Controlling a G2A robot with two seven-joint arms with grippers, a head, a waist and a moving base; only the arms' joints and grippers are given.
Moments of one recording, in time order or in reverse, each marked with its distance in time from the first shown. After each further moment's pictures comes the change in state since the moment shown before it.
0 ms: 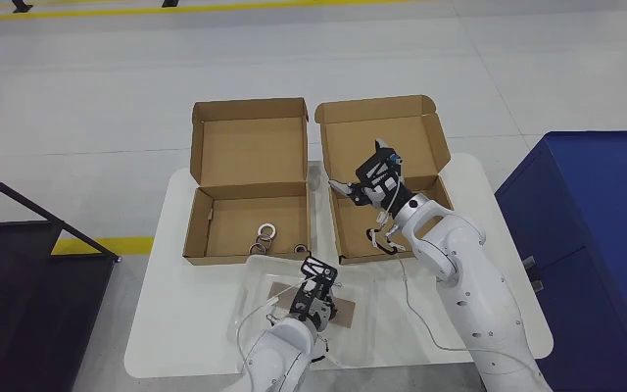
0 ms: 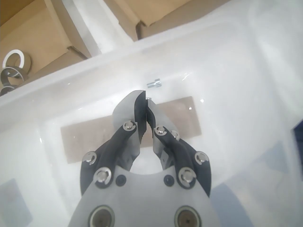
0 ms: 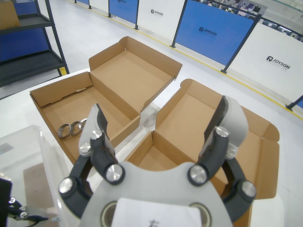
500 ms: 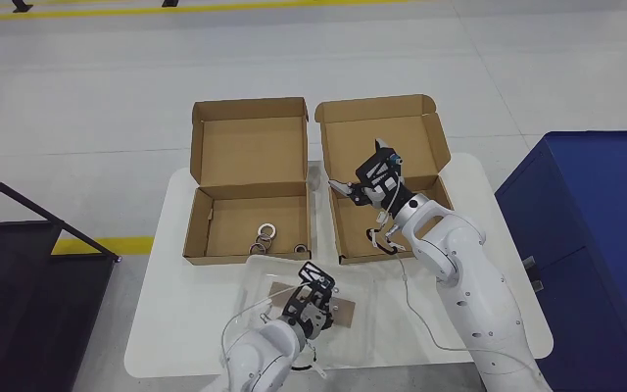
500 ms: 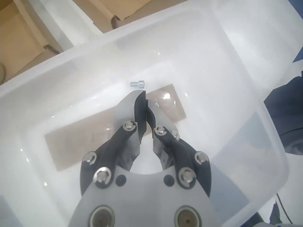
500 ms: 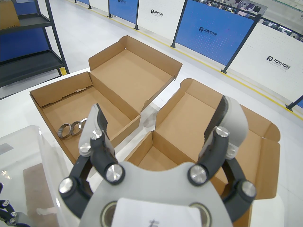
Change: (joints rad) left arm 0.010 0.030 -0.052 0.017 -0.038 -0.201 -0.015; right arm 0.000 0.000 0.000 0.000 0.000 0.000 0.000
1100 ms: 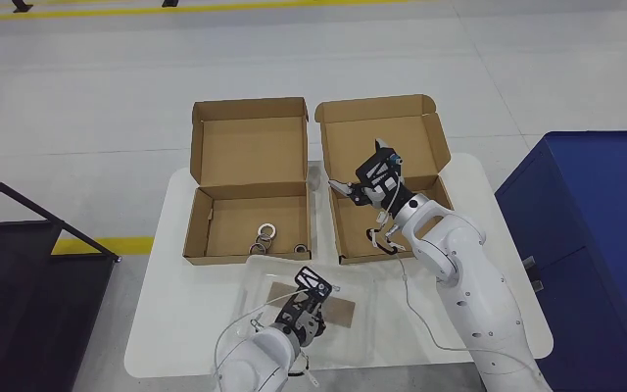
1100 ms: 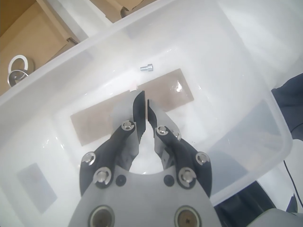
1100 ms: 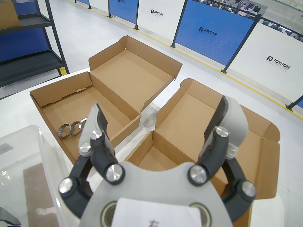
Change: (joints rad) left arm 0.056 0.022 0.000 -0.139 0.106 0.018 -0.124; right arm 0.000 0.000 0.000 0.000 0.000 0.000 0.000
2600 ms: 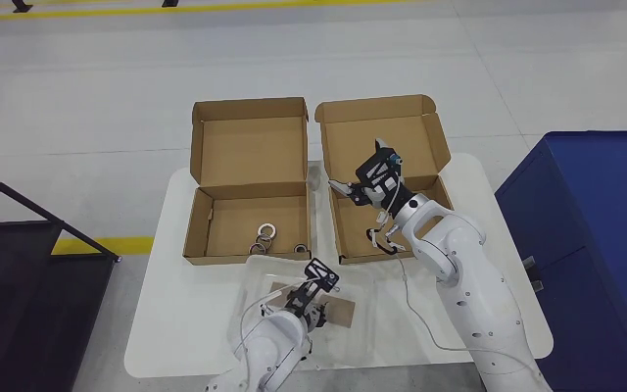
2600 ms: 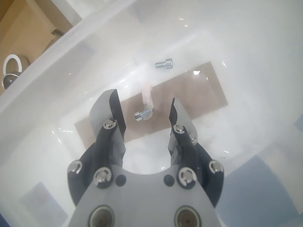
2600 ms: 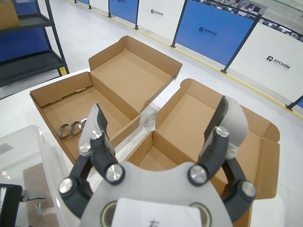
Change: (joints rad) left arm -0.168 -0.013 0.081 0.186 0.053 0.035 -0.084; right arm 0.000 0.000 0.000 0.000 0.000 0.000 0.000
